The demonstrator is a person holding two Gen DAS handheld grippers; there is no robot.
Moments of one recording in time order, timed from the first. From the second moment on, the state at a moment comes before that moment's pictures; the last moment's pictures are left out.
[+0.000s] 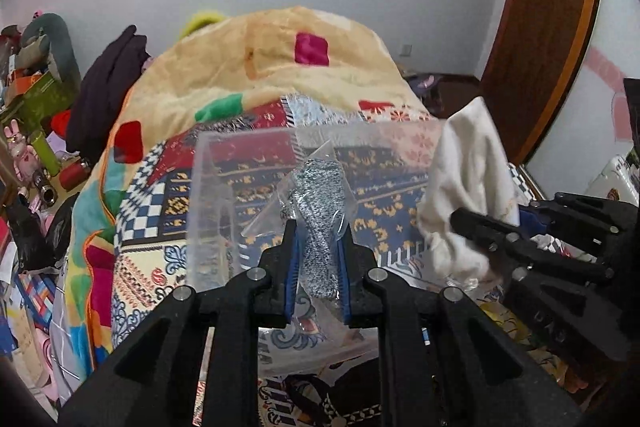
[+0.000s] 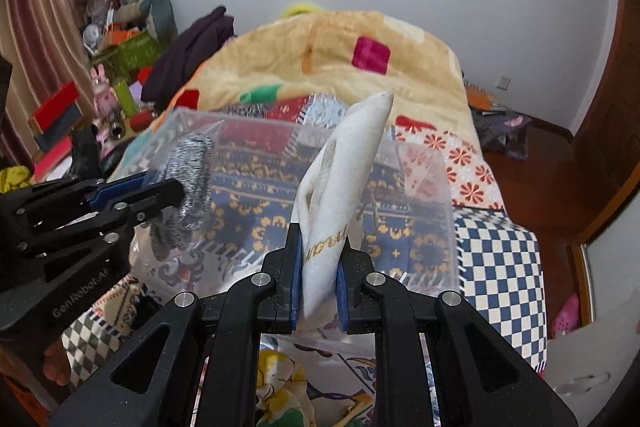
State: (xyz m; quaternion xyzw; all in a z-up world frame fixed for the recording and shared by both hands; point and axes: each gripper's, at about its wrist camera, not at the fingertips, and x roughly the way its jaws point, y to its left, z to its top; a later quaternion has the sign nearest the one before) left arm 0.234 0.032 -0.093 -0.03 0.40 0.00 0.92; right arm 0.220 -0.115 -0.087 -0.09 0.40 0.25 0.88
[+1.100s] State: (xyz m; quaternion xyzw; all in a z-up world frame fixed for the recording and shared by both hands) left arm 0.121 0.025 -0.053 -0.04 0.31 -0.01 0.95; right arm 0.127 -0.181 -0.048 -0.03 0.30 0.26 0.92
